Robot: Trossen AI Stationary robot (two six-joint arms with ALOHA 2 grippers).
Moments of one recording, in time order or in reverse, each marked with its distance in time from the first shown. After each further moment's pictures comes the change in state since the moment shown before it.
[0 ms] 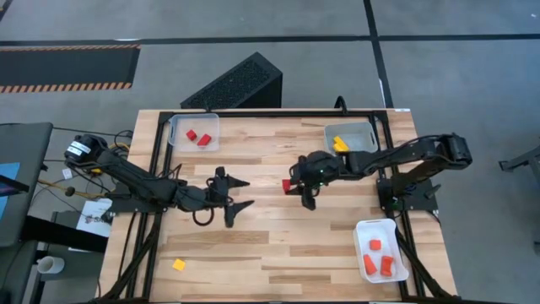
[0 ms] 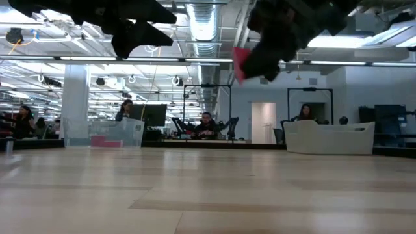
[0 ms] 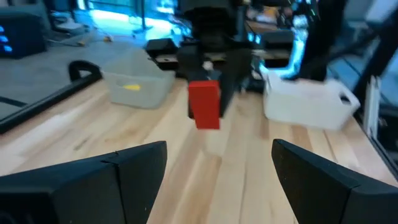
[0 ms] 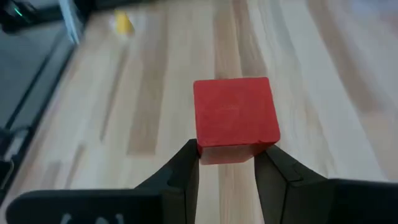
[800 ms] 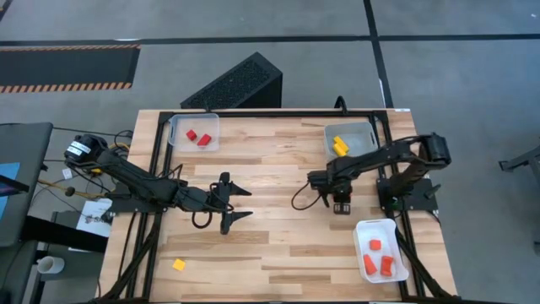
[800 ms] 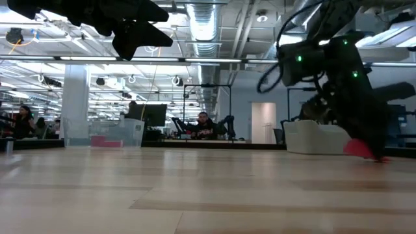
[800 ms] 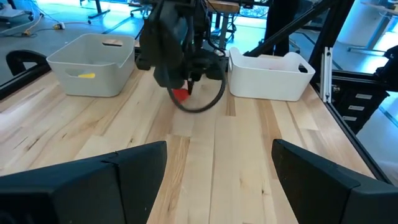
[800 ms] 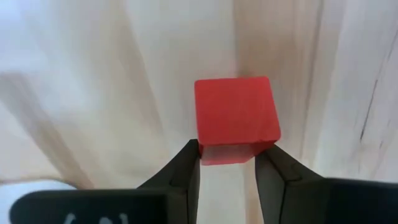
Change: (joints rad) left arm -0.002 -0.001 0.000 -0.043 0.173 0.034; right arm -0.016 0.207 0.000 -0.960 0.078 -0.066
